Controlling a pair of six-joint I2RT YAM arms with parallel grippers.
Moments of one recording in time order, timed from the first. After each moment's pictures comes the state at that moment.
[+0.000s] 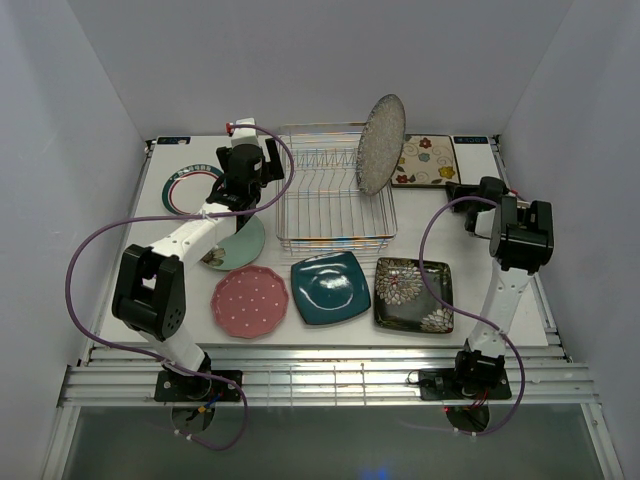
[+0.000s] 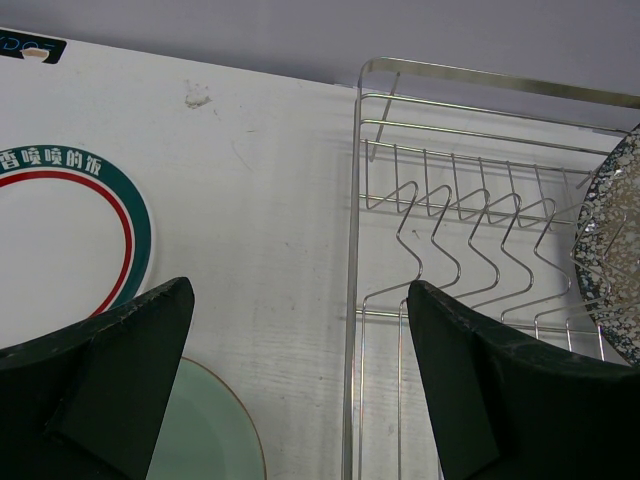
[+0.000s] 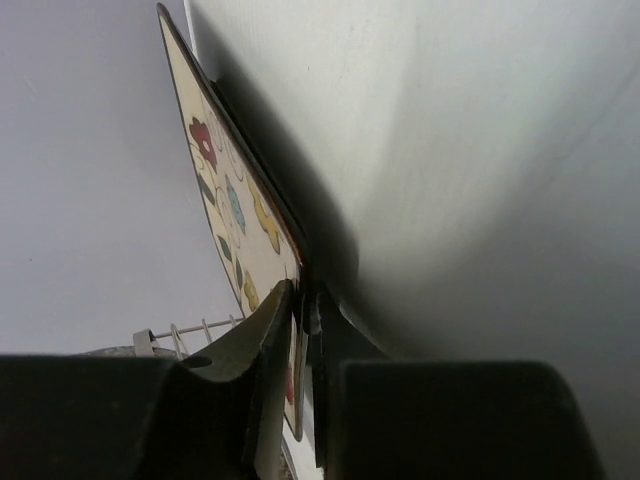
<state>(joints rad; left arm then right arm) -0.39 1.67 1.22 0.16 -0.43 -0.24 -0.18 2.25 1.19 0.64 -0.17 1.43</state>
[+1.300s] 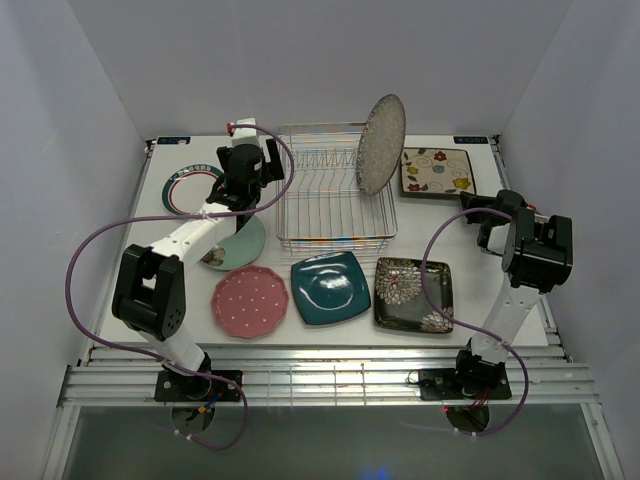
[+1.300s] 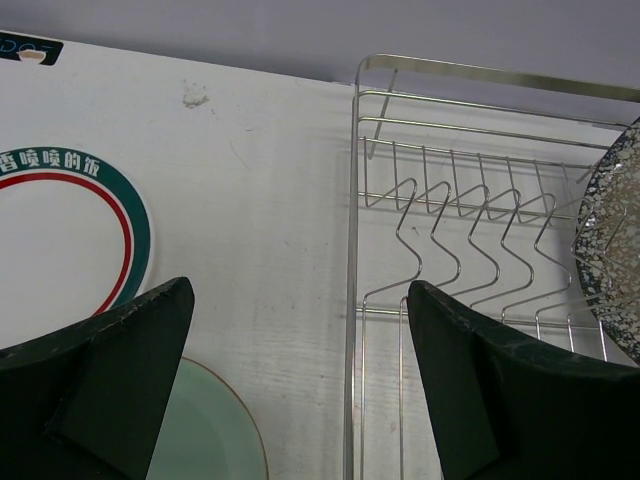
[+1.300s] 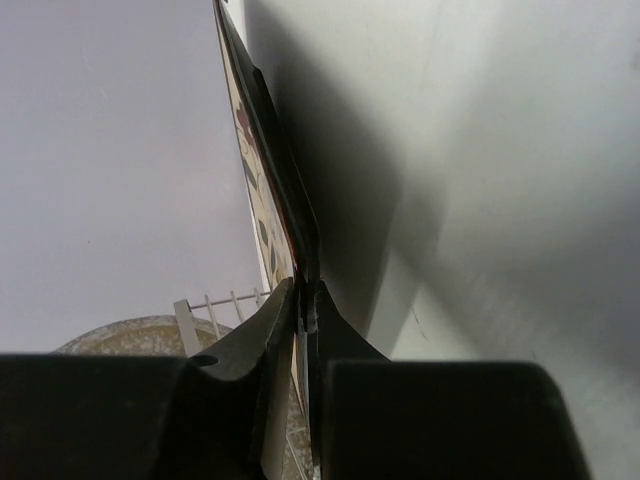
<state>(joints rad) -0.39 1.67 1.22 0.16 -0.42 -0.23 -0.26 2.04 0.94 0.71 -0.20 1.45</state>
